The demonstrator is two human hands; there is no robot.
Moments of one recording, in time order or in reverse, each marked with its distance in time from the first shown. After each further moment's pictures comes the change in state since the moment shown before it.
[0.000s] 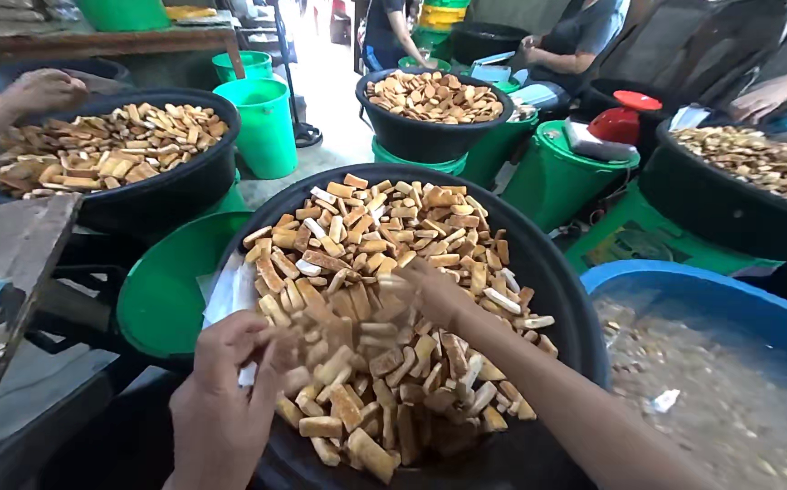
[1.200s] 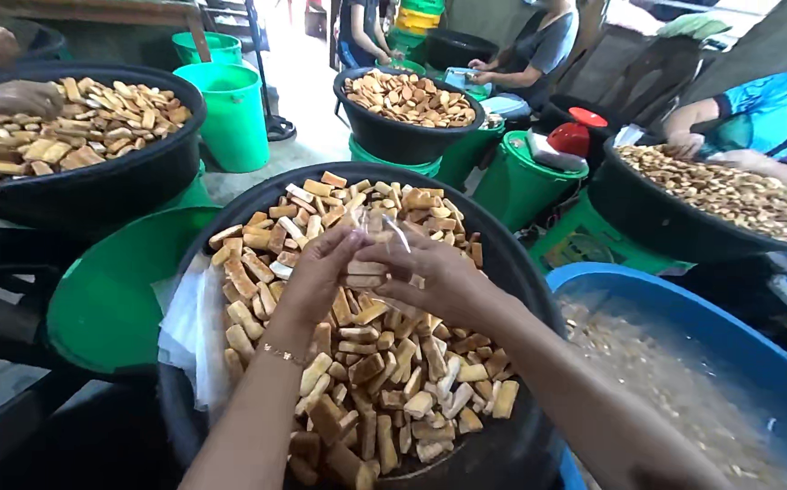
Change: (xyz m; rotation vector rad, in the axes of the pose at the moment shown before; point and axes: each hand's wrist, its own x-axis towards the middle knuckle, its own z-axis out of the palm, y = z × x) left_hand 0.097 -0.026 0.114 -1.083 -0.298 -0.535; right_hand -0.037 -0.043 -0.060 0.190 0.369 -0.498
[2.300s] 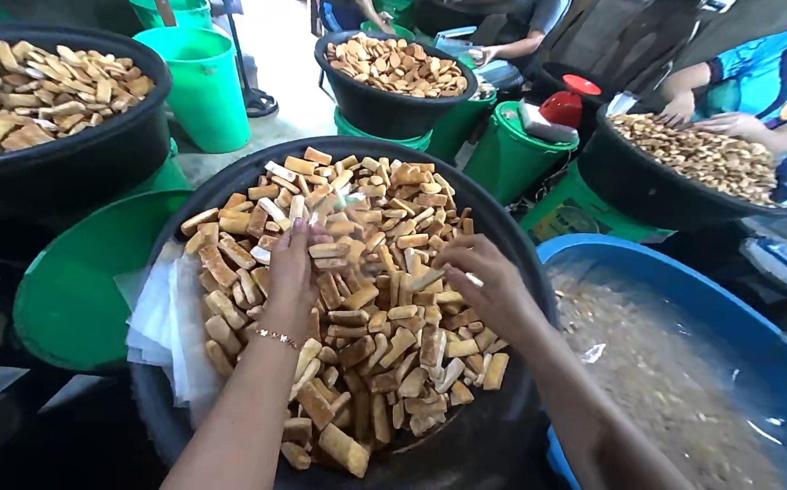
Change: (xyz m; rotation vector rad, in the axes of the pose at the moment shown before) left_hand 0.009 -0.030 0.003 -0.070 0.490 -0.216; right_hand -0.090 0.045 0.002 -0.200 0.178 0.364
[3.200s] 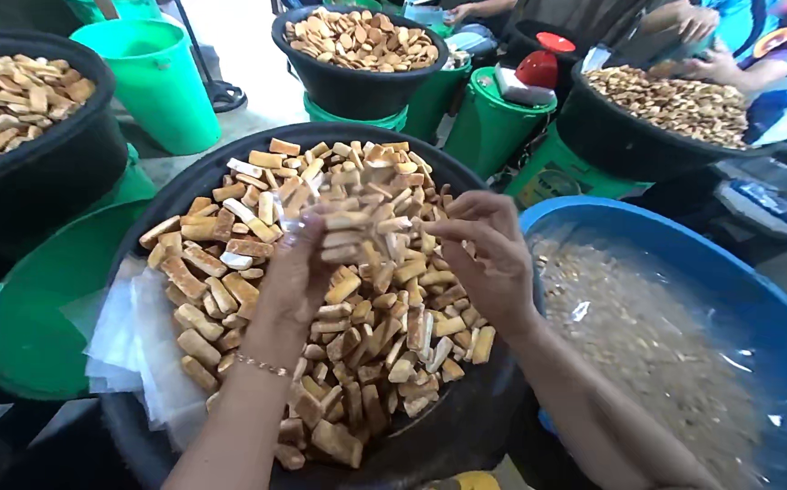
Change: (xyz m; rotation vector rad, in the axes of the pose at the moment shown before) left_hand -0.029 -0.001 0.014 -0.220 -0.454 -0.041; right_hand -0.004 -0.008 0.000 0.136 0.386 -0.272
